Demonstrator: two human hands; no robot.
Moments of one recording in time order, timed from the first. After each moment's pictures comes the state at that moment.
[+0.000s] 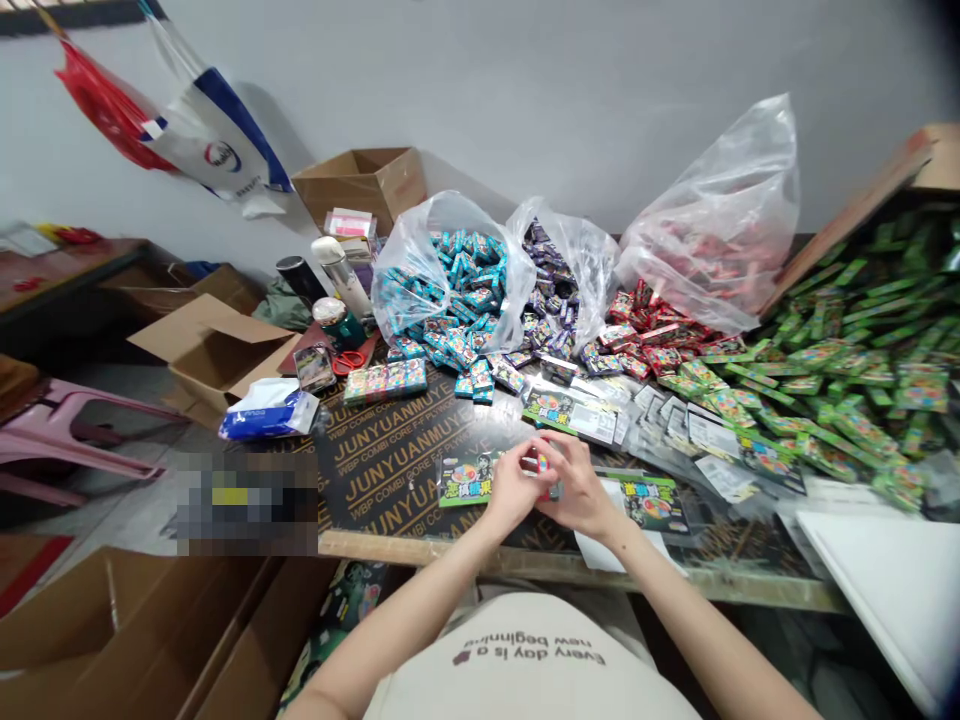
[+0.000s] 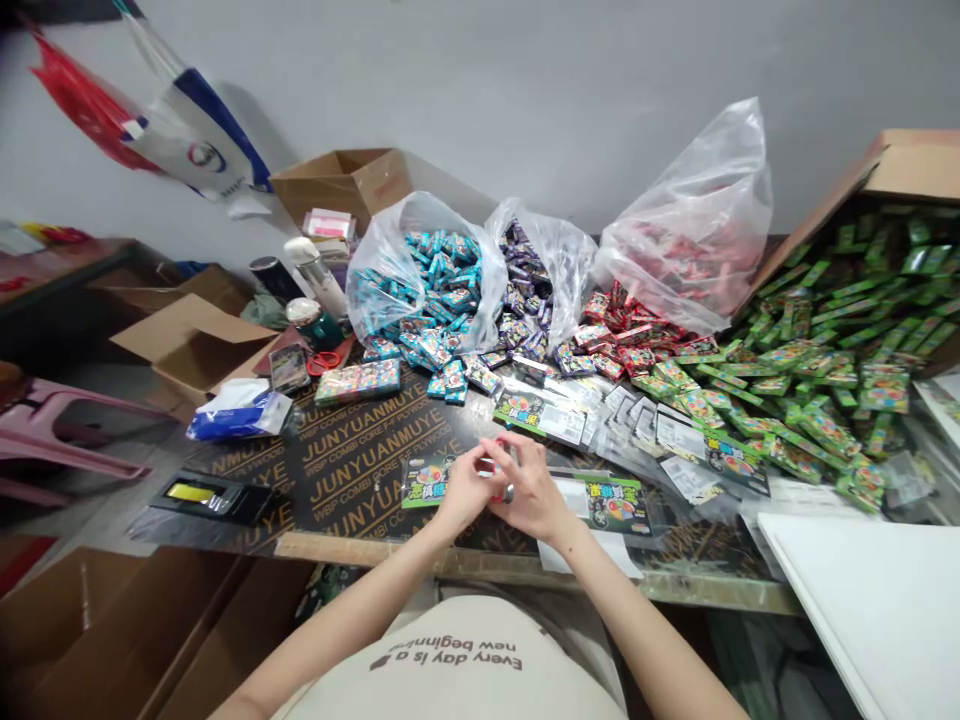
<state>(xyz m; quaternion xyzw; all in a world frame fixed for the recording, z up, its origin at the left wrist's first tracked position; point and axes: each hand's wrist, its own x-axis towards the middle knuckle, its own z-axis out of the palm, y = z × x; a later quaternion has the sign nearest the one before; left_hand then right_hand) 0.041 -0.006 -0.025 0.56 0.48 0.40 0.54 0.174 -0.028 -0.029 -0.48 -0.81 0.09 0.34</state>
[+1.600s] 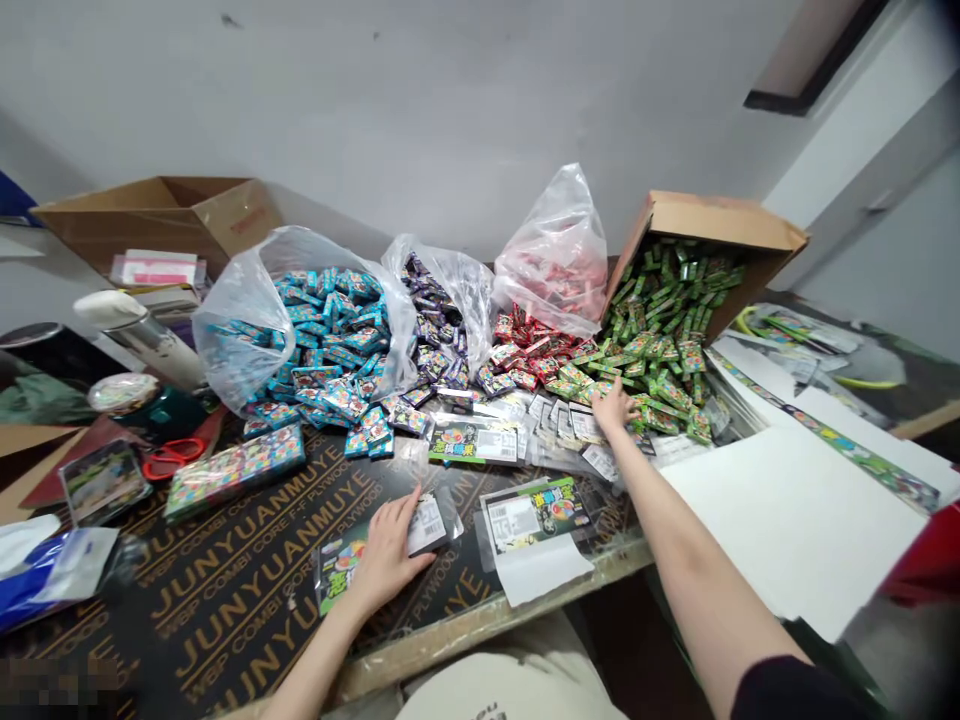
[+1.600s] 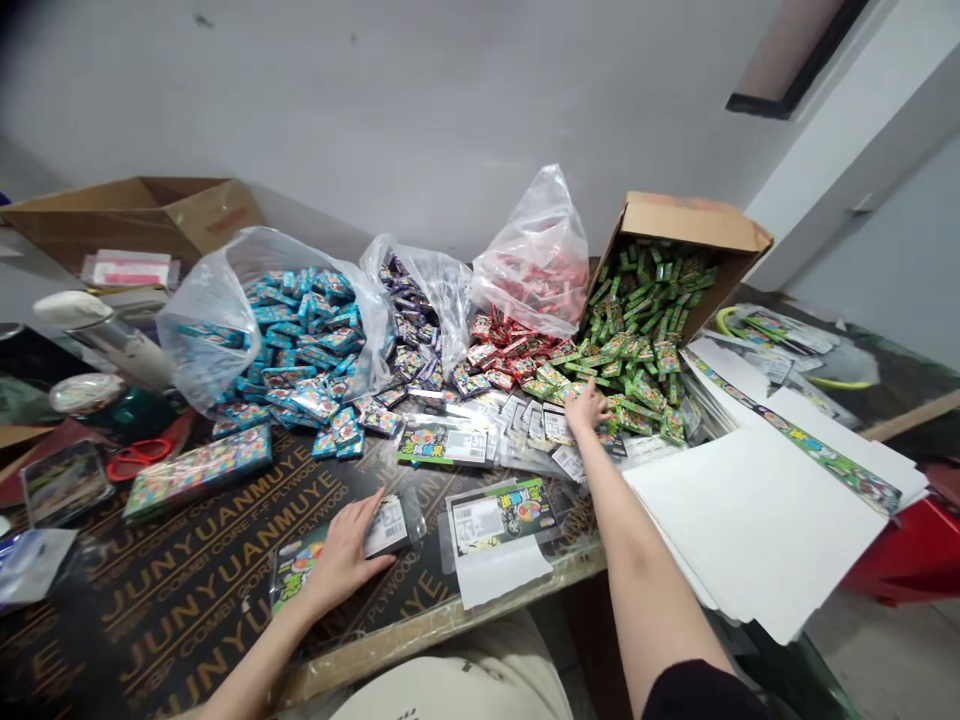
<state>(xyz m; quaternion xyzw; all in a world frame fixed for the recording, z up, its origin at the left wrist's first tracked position) -0.018 0.038 -0.084 0.88 0.39 0.15 0.22 0.433 0.044 -0.057 -0.88 -0.27 -0.07 0.39</state>
